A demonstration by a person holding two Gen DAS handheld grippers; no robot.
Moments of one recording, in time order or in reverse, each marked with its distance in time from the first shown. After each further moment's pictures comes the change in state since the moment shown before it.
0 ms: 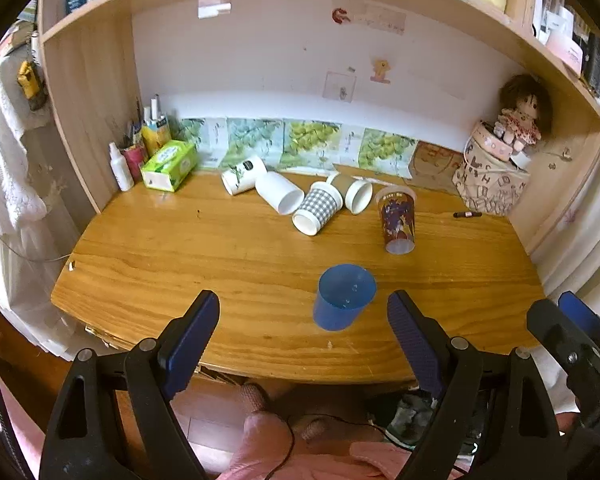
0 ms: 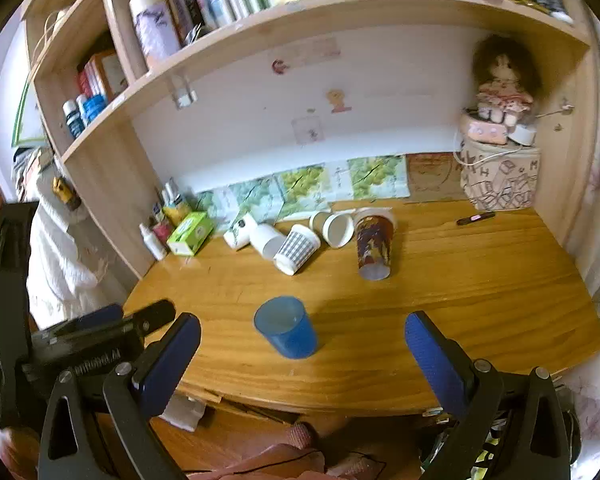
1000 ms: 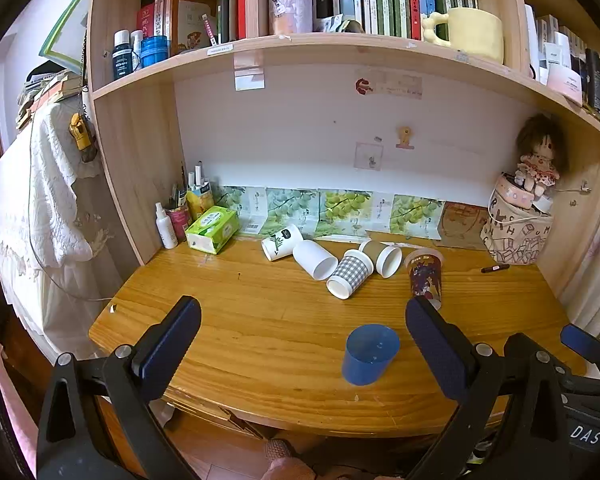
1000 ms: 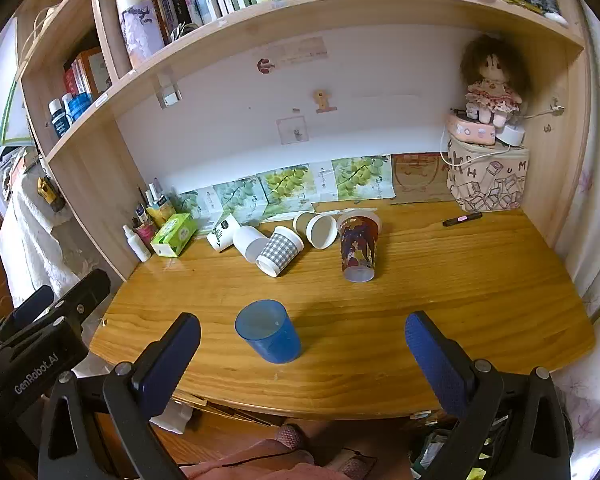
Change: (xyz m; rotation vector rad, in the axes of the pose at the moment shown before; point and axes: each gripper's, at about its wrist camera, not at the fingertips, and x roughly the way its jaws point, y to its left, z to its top) left arm -0.036 -0.013 -0.005 0.005 -0.255 0.154; right arm 0.010 -0.002 0.000 -0.012 0.012 -0.034
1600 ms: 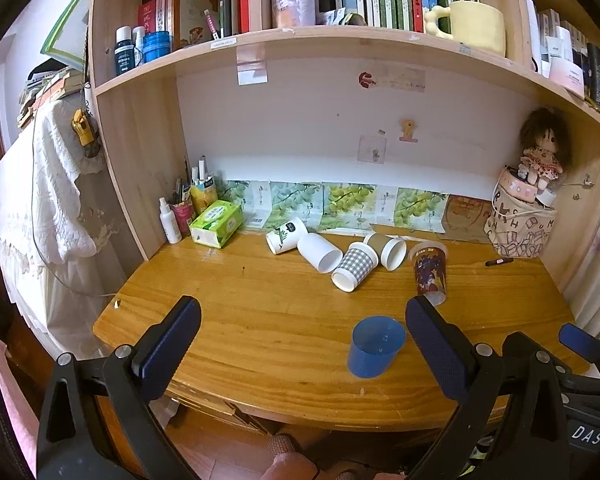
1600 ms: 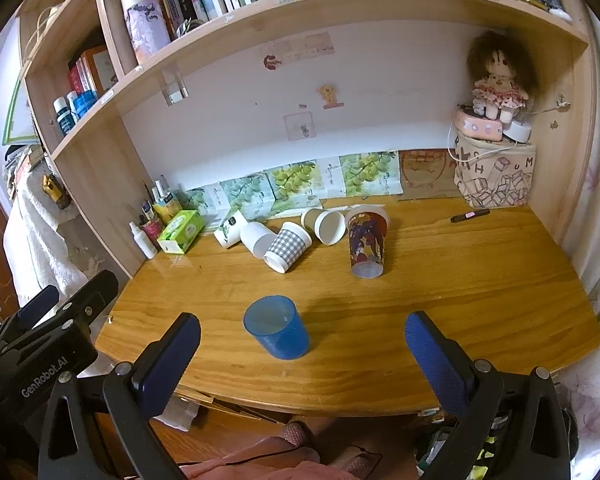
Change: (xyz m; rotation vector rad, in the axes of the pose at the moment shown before) left arm 0.000 0.004 -0.006 0.001 0.023 0.016; right arm 0.003 0.004 -0.004 0.009 0.021 0.024
